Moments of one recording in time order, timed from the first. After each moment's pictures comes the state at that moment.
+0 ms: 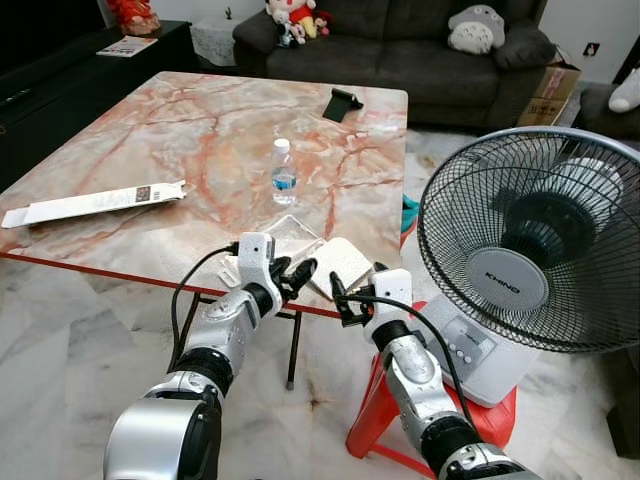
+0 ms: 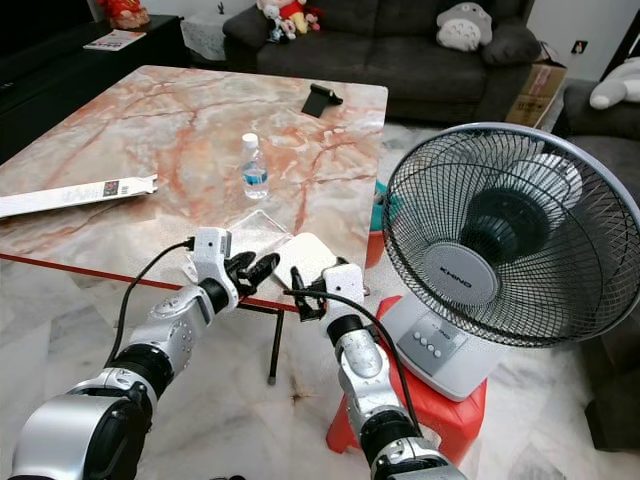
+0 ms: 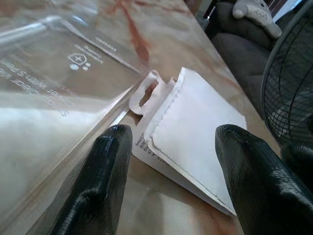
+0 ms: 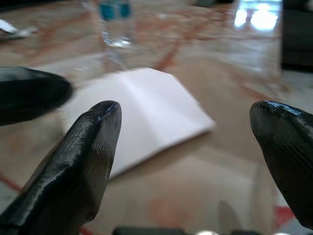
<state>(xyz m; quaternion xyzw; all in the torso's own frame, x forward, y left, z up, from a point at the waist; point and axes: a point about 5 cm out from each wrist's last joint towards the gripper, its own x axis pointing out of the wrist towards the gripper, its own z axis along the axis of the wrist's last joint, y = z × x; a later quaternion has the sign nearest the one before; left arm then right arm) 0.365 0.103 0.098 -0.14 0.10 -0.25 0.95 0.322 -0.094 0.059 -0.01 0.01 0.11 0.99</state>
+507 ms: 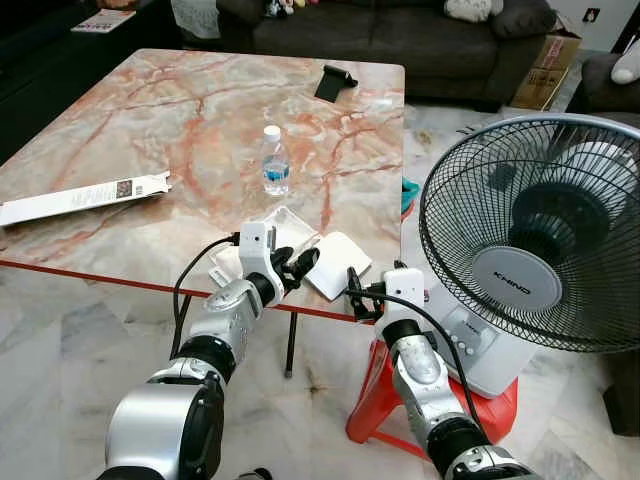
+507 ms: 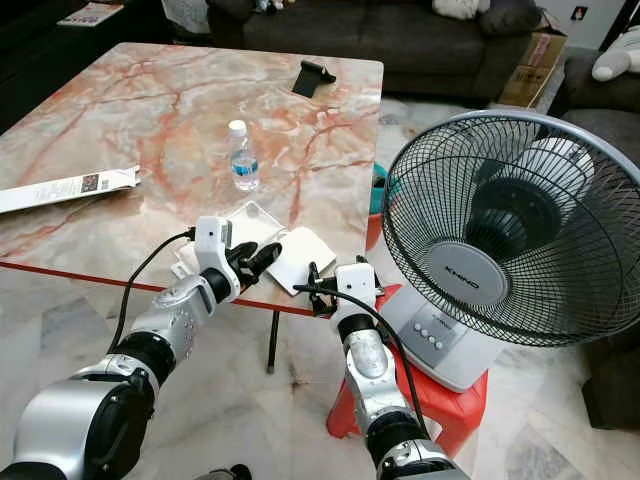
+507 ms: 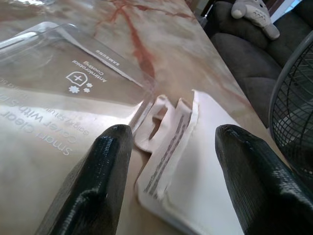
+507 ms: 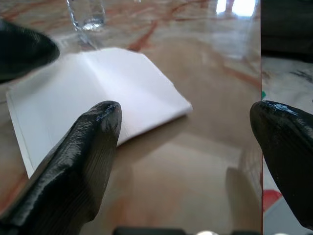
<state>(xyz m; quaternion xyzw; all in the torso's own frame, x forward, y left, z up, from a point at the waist) 0.377 0.102 0.117 -0.15 0.08 -0.25 0.95 0.319 -0.095 0.059 -0.02 0.01 0.08 1.00</state>
